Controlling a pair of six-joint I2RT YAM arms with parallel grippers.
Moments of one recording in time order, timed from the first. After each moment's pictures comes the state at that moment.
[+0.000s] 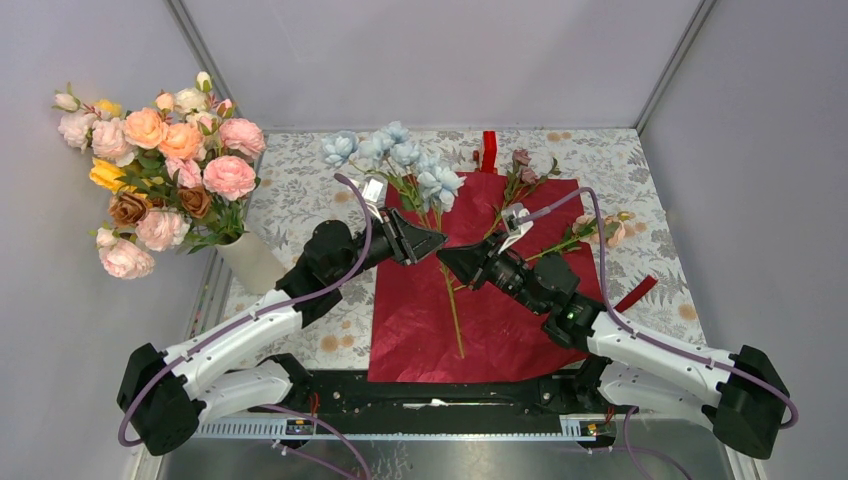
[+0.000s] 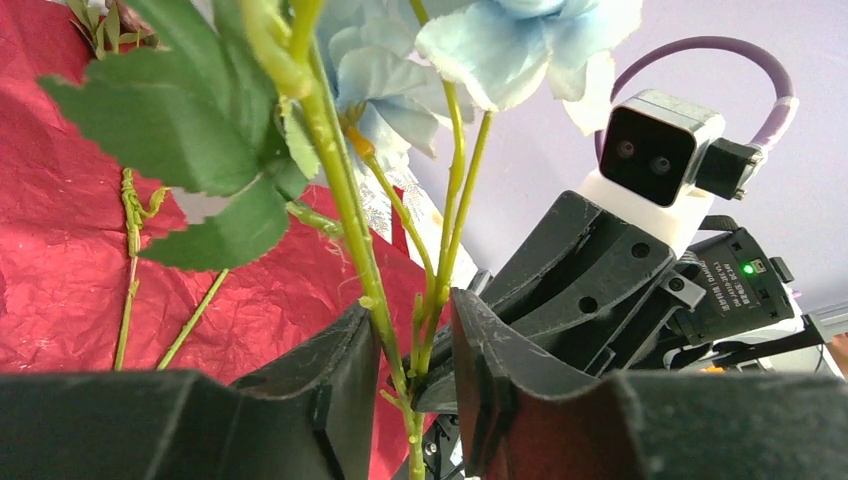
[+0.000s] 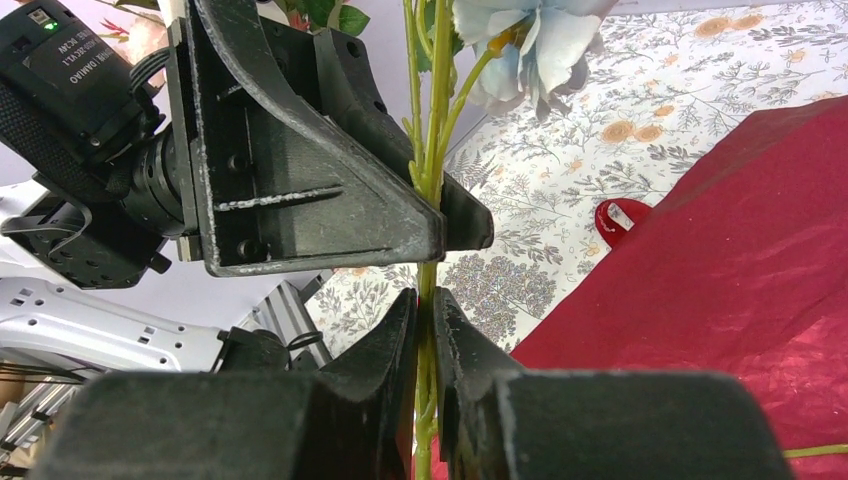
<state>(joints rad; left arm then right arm) -0.76 1.01 0.70 0.33 0.25 -0.84 0.93 0.94 0.52 0.51 0.01 0.56</state>
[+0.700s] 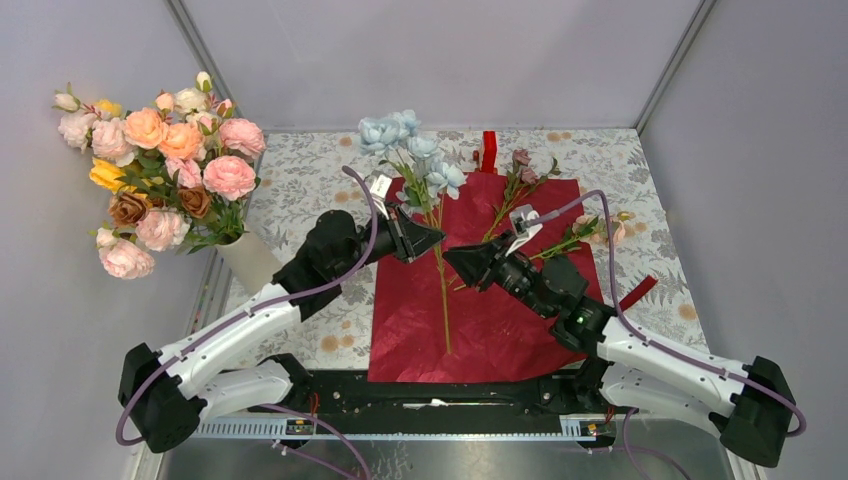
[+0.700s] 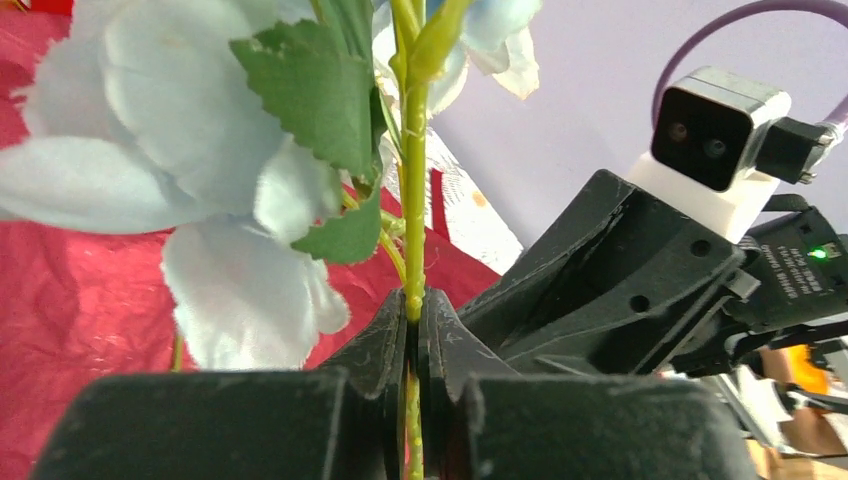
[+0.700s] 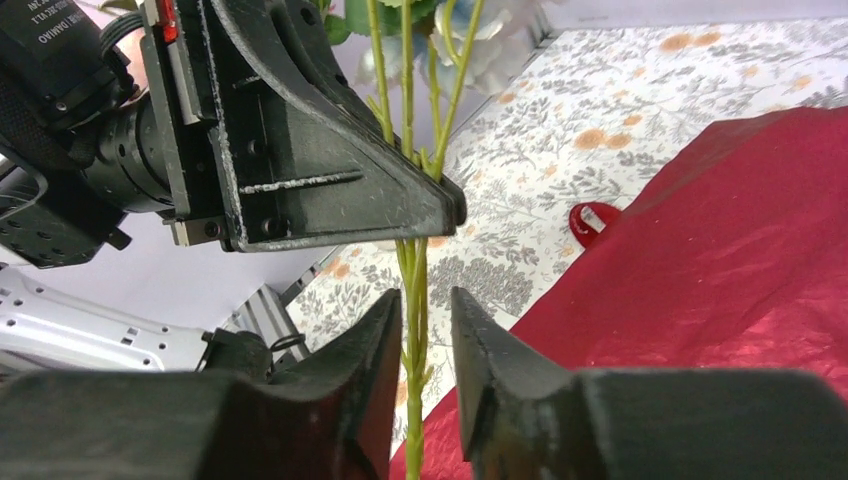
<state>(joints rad) -0.76 1.03 0.78 0.21 0.25 -0.74 0.94 0.88 0.53 0.43 0.04 0.53</state>
